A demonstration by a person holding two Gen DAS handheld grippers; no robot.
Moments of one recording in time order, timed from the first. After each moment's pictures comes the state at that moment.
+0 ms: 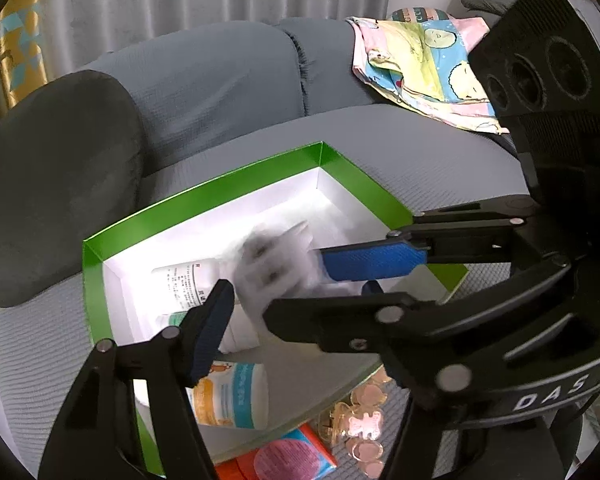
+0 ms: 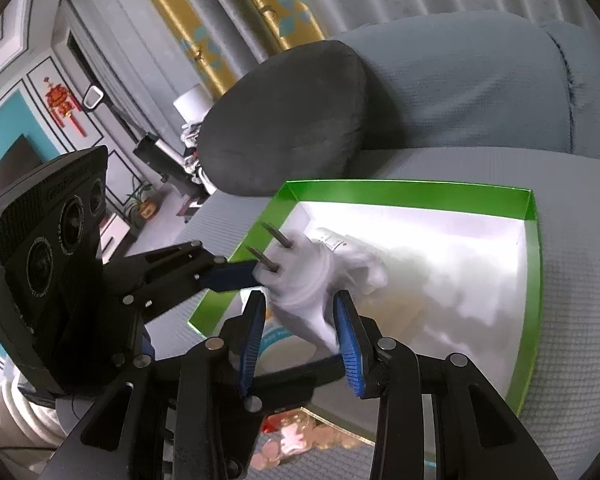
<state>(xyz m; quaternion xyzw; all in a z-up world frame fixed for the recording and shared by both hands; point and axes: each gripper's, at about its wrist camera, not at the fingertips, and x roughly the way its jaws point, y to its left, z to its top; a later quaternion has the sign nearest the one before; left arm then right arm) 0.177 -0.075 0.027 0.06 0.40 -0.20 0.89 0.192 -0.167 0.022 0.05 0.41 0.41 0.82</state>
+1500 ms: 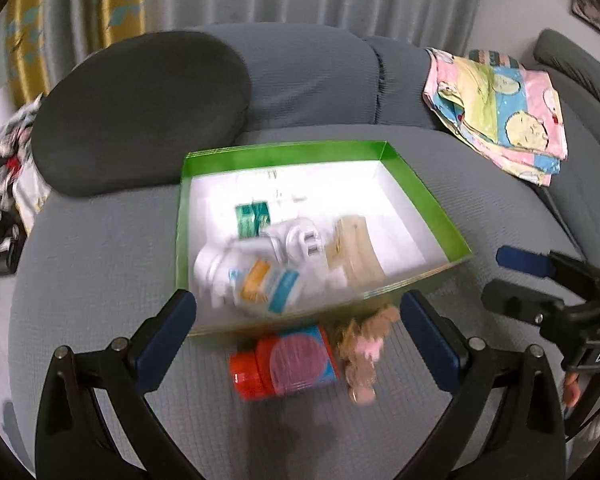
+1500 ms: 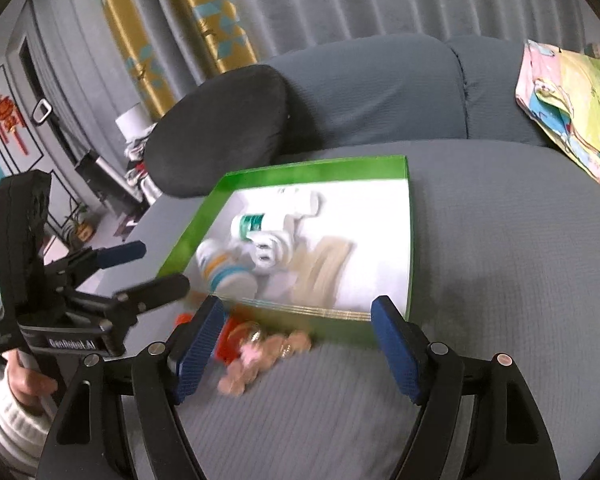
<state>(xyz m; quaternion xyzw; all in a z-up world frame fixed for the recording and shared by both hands) 0.091 -0.024 0.046 -0.04 0.41 -0.06 0.91 0.107 -0.227 0.034 0.04 0.40 0.28 0.88</state>
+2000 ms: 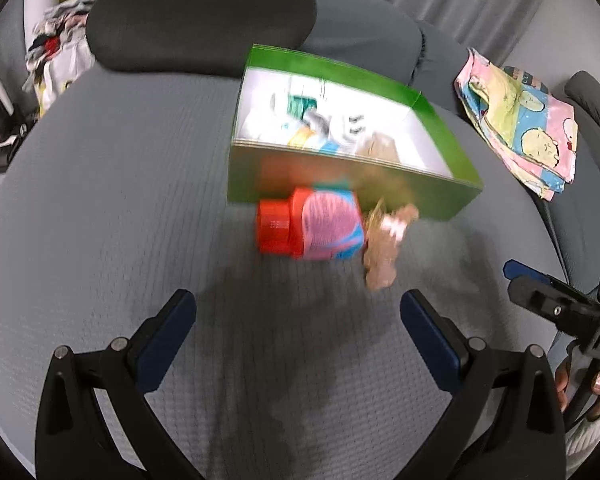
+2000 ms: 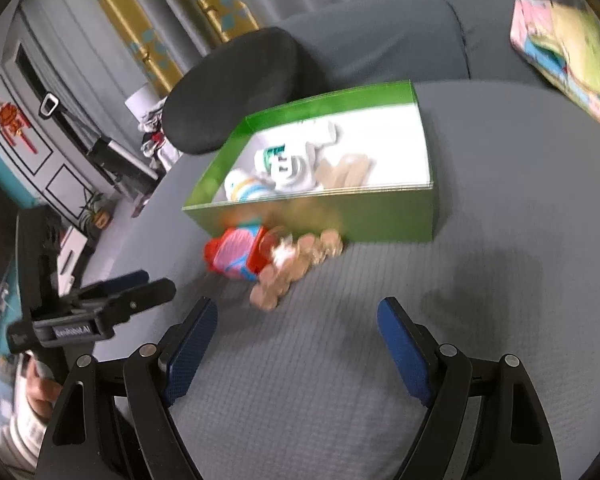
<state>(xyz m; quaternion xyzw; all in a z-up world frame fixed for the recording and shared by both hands) 0.012 0.001 -0.004 -0.14 0.47 -0.03 0.87 0.058 -0.232 -0.003 0.08 0.45 0.29 0.84</state>
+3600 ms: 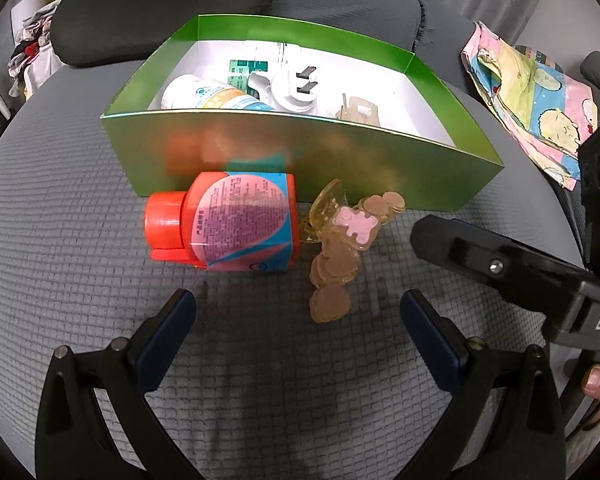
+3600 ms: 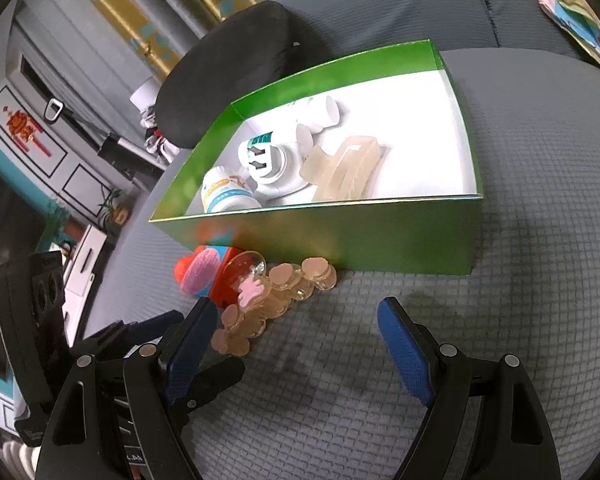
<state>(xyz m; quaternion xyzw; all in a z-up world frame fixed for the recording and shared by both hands) 0.072 -0.066 -0.040 -0.12 0.48 -0.01 0.87 0.129 -0.218 -0.047 0.09 0.47 0.34 0.81</state>
